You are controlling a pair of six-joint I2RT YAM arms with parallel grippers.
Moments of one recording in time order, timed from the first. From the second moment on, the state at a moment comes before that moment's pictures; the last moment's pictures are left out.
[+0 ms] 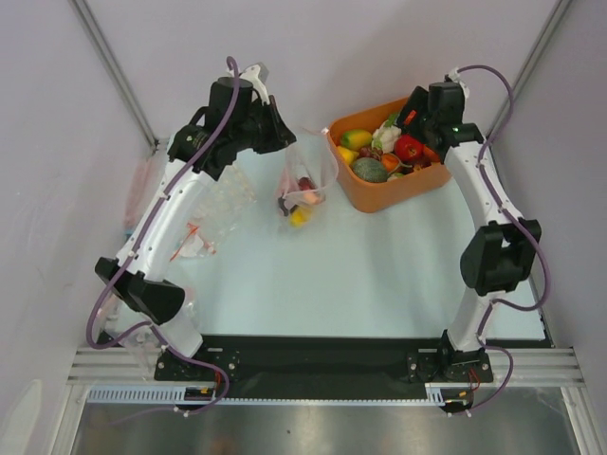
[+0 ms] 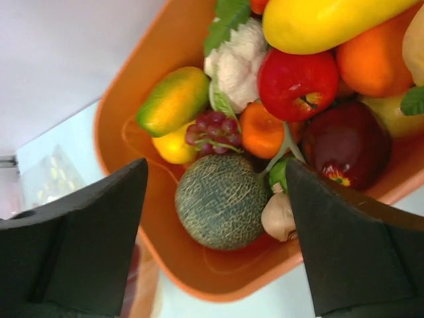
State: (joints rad) left arm -0.49 1.68 2.04 -0.83 0.10 -0.52; right arm 0.14 1.83 1.84 -0.49 0.12 0.61
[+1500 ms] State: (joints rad) left arm -0.49 1.67 1.99 -0.90 0.06 -0.49; right arm 0.24 2.49 2.31 -0.48 0.49 0.98
